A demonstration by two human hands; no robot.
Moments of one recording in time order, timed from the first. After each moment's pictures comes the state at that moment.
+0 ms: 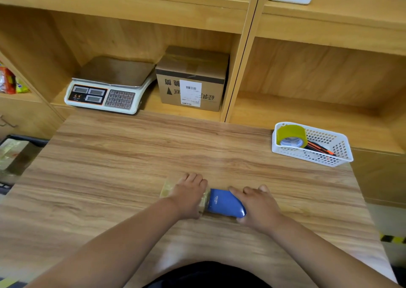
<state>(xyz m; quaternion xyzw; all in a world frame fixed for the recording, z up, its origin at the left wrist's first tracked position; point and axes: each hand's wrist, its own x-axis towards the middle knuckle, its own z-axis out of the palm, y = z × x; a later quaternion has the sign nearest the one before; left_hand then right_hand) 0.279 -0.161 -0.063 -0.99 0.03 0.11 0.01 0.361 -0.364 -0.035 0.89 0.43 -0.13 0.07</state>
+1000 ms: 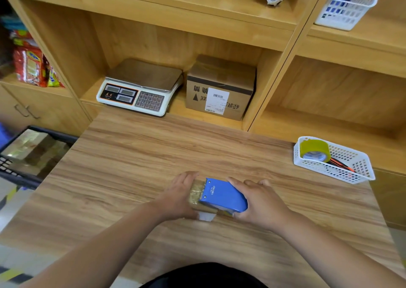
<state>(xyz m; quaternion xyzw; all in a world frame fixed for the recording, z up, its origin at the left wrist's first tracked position) 0.196 -0.061 -0.048 -0.93 -0.11 0.07 -0.34 0.314 -0.272 0.023 0.88 0.45 -0.13 0.00</state>
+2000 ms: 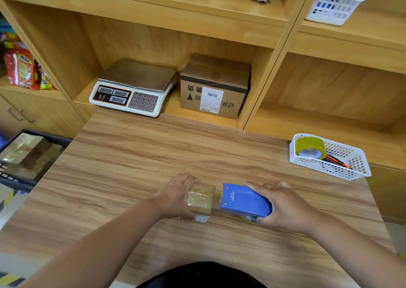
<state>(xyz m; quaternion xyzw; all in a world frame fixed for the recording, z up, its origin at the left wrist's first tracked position) 0.216 -0.063 -0.051 -0.96 -0.05 0.09 -0.25 0.350 -0.333 0.027 0.87 0.46 -0.17 -0.03</state>
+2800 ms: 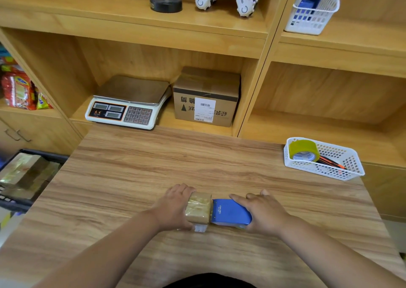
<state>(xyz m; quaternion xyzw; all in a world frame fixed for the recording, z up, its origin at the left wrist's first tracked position) 0.216 -0.073 -0.037 -0.98 -0.03 0.11 -0.17 0.347 -0.313 -0.013 0.87 0.47 -0.15 0.08</state>
